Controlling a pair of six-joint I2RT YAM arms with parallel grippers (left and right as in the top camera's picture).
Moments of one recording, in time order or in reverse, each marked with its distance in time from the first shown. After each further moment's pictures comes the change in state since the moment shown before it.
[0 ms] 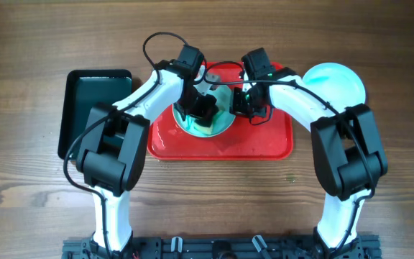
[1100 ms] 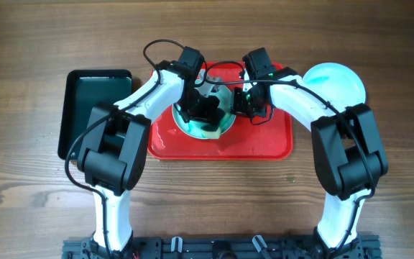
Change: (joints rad) left arm 0.000 0.006 -0.003 -0.037 0.190 -0.060; right arm -0.004 0.003 -0.001 0.002 -0.017 -0.008
